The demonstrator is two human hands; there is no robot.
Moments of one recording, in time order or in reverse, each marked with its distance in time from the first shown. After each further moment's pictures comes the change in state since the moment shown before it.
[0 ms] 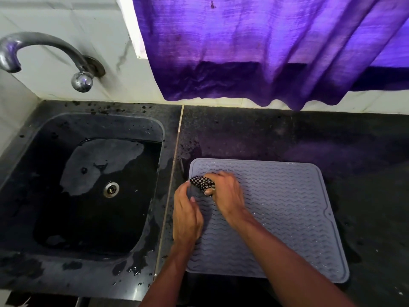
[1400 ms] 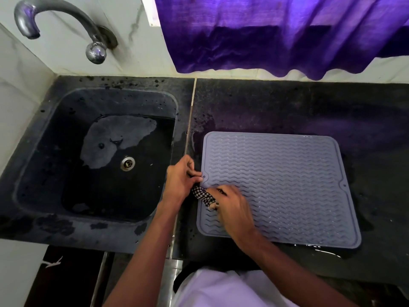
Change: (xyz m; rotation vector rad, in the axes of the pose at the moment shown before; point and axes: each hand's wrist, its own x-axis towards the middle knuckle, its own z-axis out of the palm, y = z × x) left_hand 0.040 -0.011 -0.063 -0.015 -0.385 -0.276; right_hand -0.107 -0.014 0.035 0.015 -0.051 -0.165
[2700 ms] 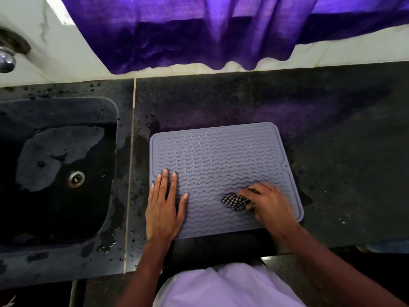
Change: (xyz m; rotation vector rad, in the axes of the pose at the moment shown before) left_hand -0.065 -0.019 0.099 0.688 0.075 0.368; right_hand -0.084 0.159 -0.091 -0.244 -0.008 0.093
